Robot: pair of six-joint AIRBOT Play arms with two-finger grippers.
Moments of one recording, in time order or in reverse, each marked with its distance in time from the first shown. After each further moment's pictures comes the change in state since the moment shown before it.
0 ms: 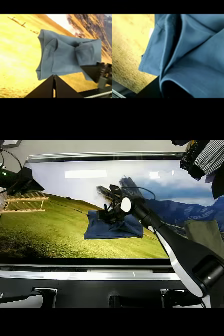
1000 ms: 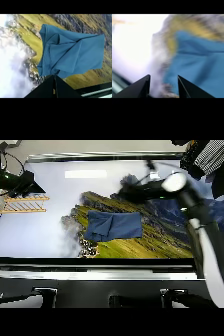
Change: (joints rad) left arm -0.002 0.002 -0.036 0.001 -0.011 0.016; right arm -0.358 0.226 0.000 0.259 0.124 -0.196
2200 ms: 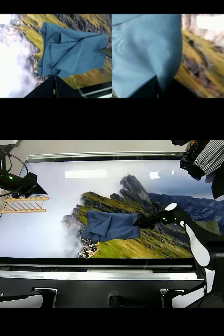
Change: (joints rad) left arm -0.001 -0.033 0.000 0.003 0.000 0.026; right arm -0.198 -0.349 -0.286 0.164 0.014 -0.351
